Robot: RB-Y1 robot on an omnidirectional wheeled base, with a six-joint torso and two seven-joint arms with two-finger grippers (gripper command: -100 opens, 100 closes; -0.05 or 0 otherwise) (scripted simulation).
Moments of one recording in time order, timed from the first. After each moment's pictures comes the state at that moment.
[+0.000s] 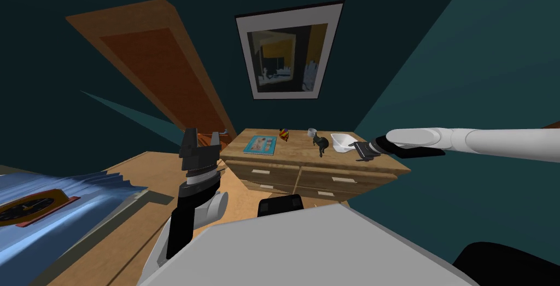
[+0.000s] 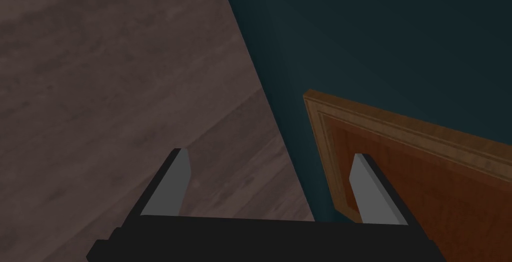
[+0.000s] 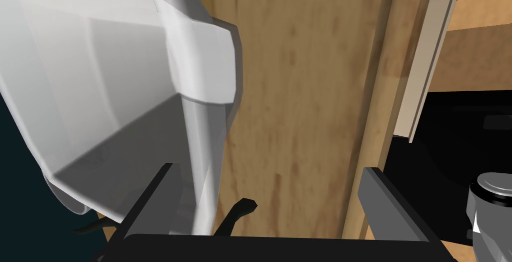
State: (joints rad) left arm 0.48 0.03 0.02 -2.38 -0.07 -0.52 0.04; right arm 1.11 -1.99 -0.42 -1.52 0.96 -0.51 0.17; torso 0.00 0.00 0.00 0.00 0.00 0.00
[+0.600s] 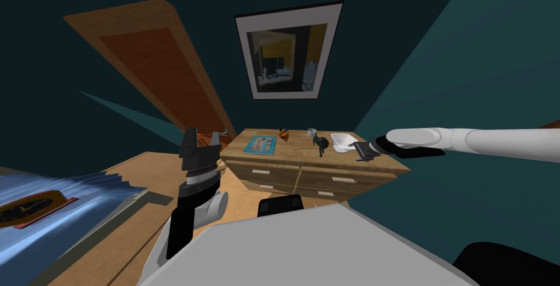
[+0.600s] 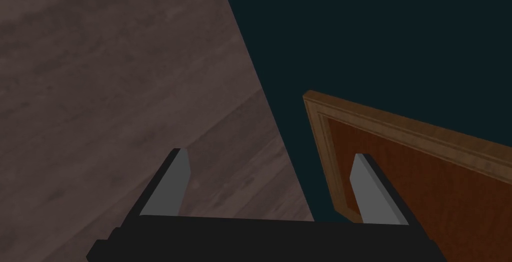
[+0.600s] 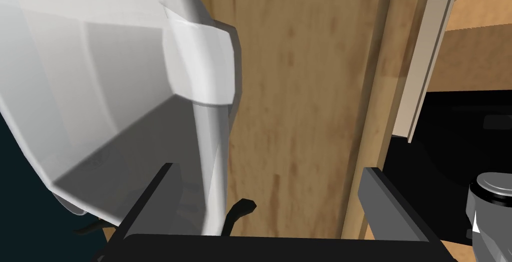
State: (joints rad) left arm 0.48 0.03 0.02 -2.38 -0.07 -0.52 0.04; right arm 1.11 -1.99 -0.42 -1.52 0.96 -0.51 0.17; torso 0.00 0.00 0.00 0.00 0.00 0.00
